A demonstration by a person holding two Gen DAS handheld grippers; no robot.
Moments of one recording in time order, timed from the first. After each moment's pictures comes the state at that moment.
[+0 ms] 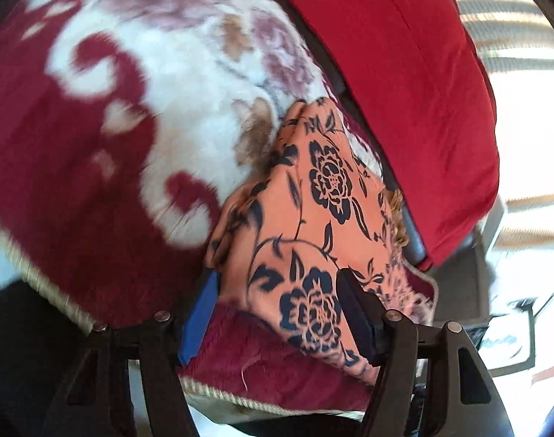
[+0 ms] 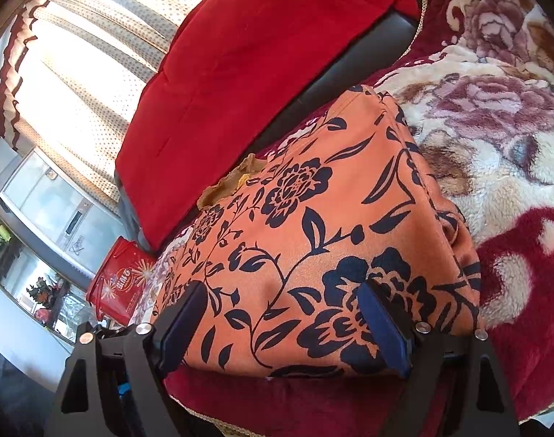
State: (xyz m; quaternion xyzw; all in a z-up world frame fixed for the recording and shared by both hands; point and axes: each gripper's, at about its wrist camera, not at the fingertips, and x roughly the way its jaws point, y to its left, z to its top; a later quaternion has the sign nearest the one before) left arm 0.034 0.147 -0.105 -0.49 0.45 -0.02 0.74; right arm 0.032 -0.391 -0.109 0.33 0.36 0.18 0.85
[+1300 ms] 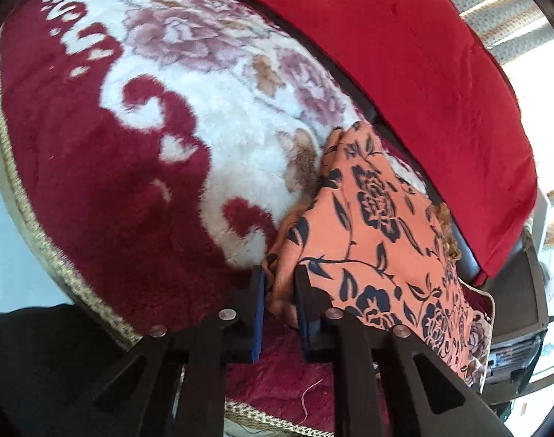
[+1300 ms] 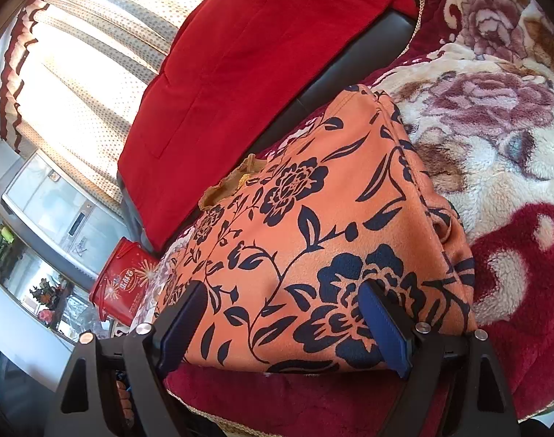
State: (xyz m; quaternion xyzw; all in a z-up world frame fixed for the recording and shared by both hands) left arm 0.027 0.146 -0.099 -0.39 0.43 0.09 0.81; right arm 0.025 -0.394 -0.111 0.34 0.36 0.18 0.85
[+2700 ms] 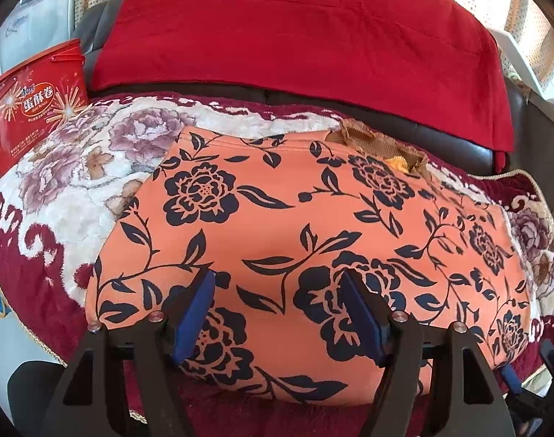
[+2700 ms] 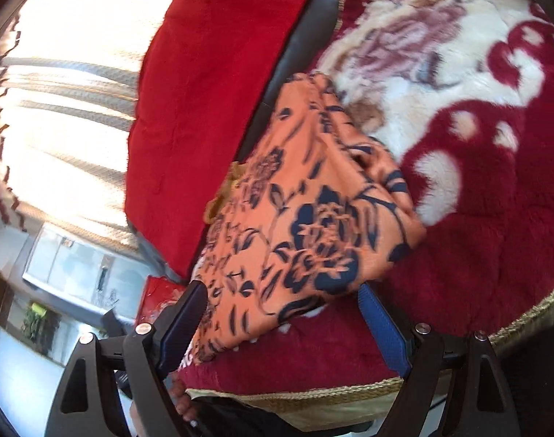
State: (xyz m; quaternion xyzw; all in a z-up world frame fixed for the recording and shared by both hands) left arm 0.077 -0.016 -0.046 -0.10 0.43 0.05 0.89; right arm -0.020 -0.440 -0.137 0.49 0.37 0.14 0.78
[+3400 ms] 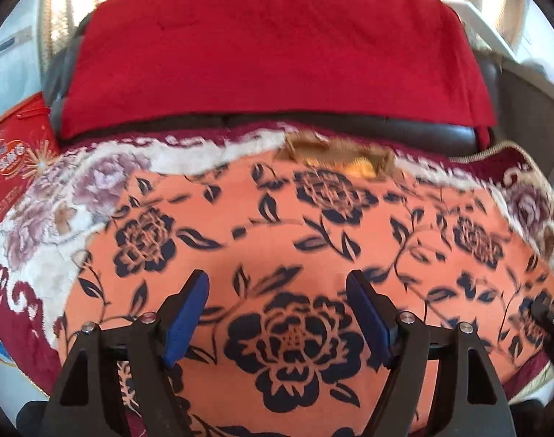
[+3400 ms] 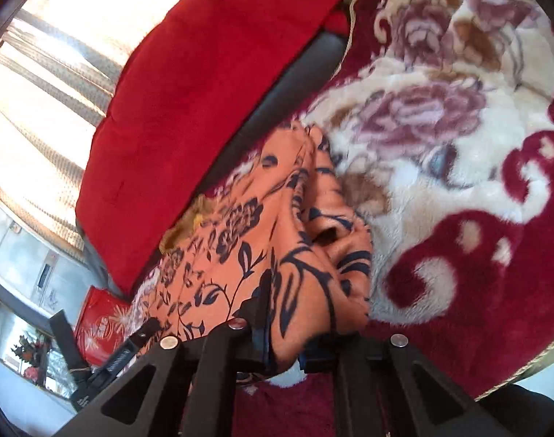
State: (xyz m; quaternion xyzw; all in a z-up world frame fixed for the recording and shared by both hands) left arm 0.105 -0.065 -0.047 -0.03 0.41 0.02 0.91; right arm 0.013 -0.438 -0.111 0.40 0.36 0.06 0.84
